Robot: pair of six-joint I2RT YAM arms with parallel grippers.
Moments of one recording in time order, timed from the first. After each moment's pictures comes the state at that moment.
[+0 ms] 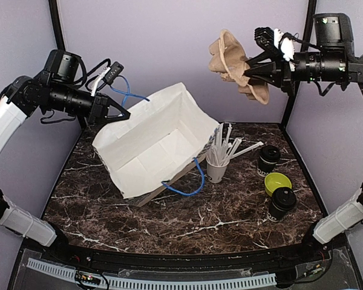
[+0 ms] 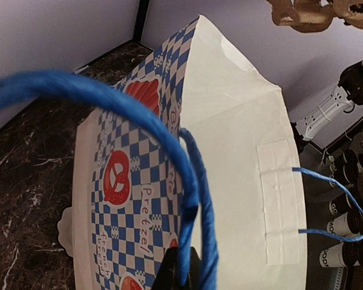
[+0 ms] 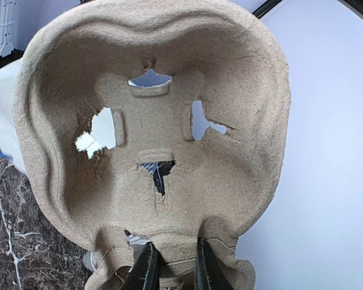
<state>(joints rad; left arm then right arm) -0.56 1.32 1.75 -1.04 0.52 0.02 0.73 1.40 2.16 -1.09 -0.29 -0.86</state>
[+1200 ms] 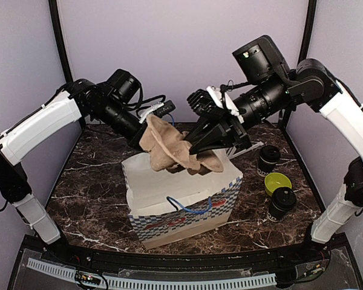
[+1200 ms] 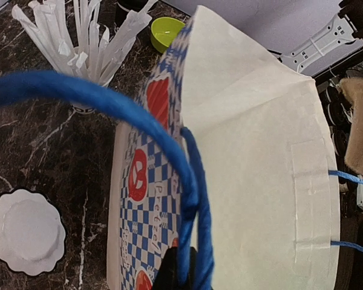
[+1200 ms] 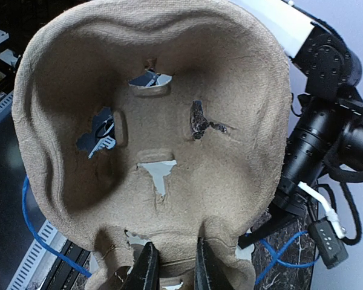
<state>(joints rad) -0.74 1.63 1.78 -1.13 0.60 0.10 1.07 1.58 2.09 -1.16 -0.60 -0.80</state>
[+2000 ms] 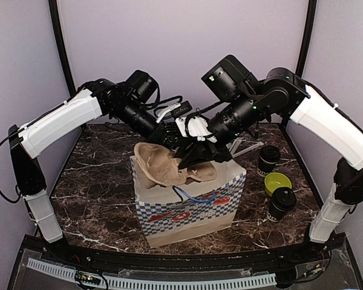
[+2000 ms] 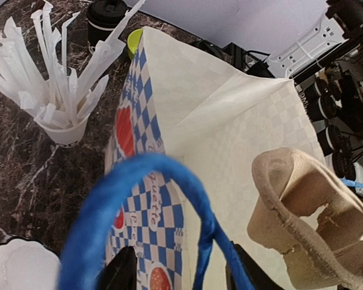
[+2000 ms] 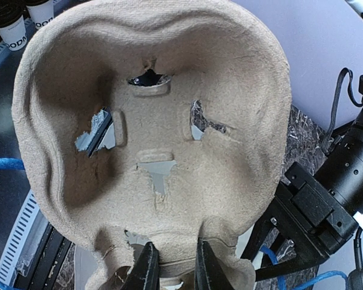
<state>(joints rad) -0.77 1.80 1.92 -1.09 0.68 0.18 1.12 1.70 2.06 -1.20 -0.42 -0.85</state>
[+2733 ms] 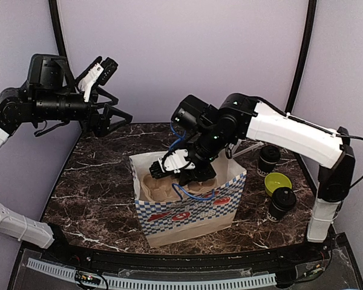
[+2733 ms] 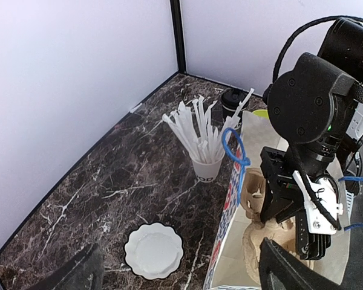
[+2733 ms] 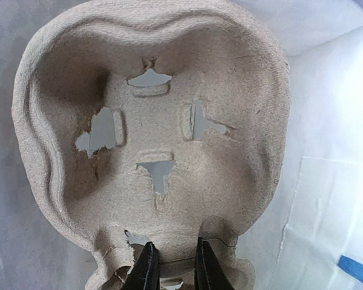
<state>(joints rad) -0.77 1.18 1.66 -0.90 0.14 0.15 1.12 1.85 1.96 -1.21 -0.18 -0.90</state>
